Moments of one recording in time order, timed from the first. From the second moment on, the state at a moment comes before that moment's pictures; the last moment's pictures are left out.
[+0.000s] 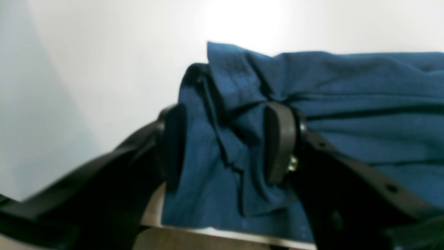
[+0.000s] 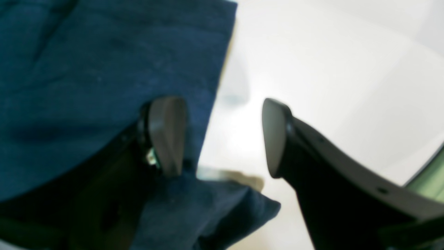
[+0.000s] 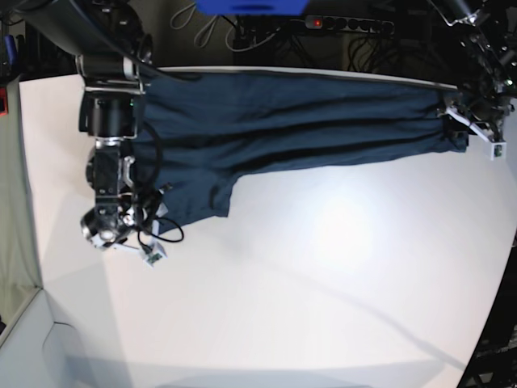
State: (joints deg) left arm 9.6 -12.2 -43.9 82.1 -13.3 -37.0 45.8; right arm 22.2 2.3 8.3 67.8 -19.9 39.8 -61.9
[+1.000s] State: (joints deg) left arm 9.4 -12.2 -43.7 82.0 -13.3 -37.0 45.9; right arm 16.2 -0.8 7.9 91.2 -19.4 39.8 -70.8
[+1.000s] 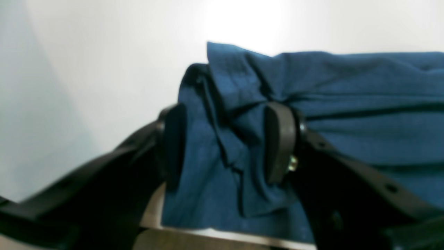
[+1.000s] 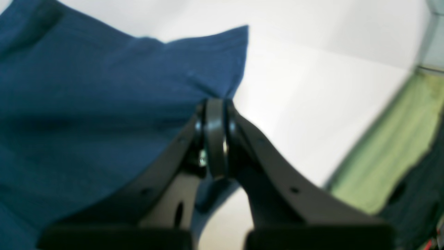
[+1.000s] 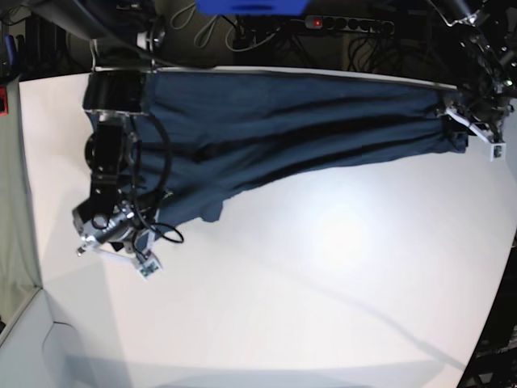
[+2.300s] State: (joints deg) left arm 9.5 -12.2 -43.7 82.0 -13.3 -37.0 45.9; right arm -15.2 4.4 7.0 116.0 -19.5 39.8 -76.9
